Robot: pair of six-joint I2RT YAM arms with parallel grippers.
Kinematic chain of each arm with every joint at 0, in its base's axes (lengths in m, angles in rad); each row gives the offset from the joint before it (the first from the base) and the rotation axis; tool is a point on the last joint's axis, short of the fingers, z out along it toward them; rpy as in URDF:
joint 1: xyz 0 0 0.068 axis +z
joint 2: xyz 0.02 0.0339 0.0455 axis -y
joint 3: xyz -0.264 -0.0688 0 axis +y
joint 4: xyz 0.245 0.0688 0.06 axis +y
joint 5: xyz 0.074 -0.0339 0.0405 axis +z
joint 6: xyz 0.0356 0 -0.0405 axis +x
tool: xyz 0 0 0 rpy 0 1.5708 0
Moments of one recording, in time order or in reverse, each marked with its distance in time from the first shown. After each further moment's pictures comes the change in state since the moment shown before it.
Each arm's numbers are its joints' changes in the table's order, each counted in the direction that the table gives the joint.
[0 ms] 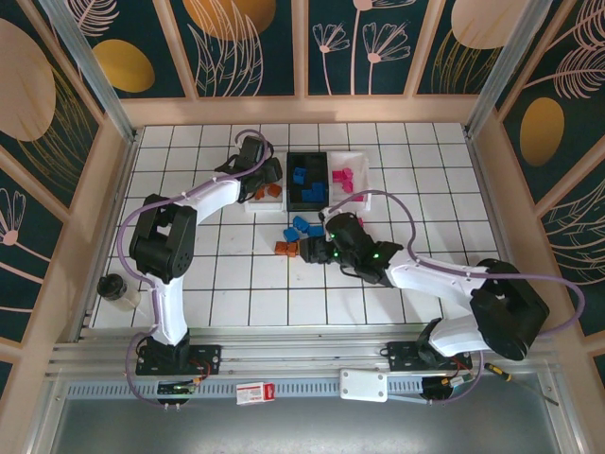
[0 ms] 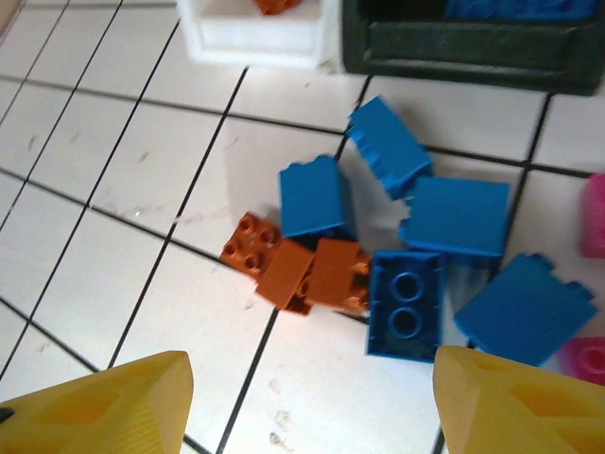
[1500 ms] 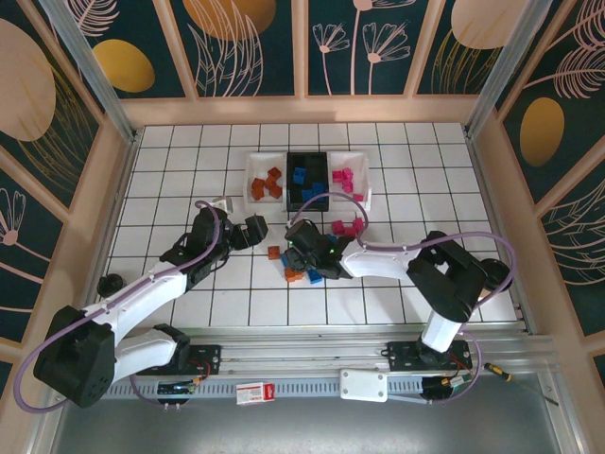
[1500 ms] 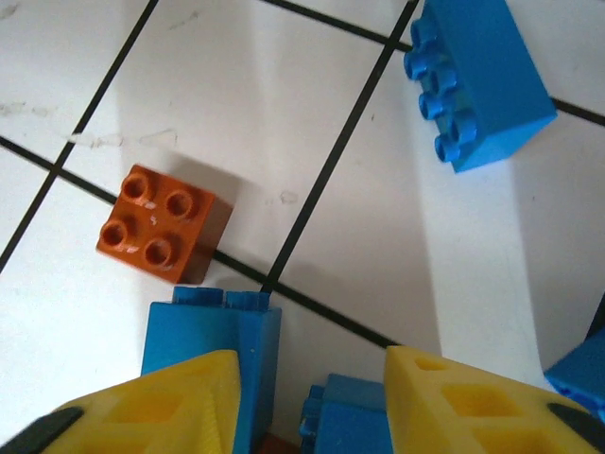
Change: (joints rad) left arm -0.068 0.866 0.888 -0.175 -0.156 -0.130; right arm 0.113 -0.349 -0.219 0.117 -0.152 -0.095
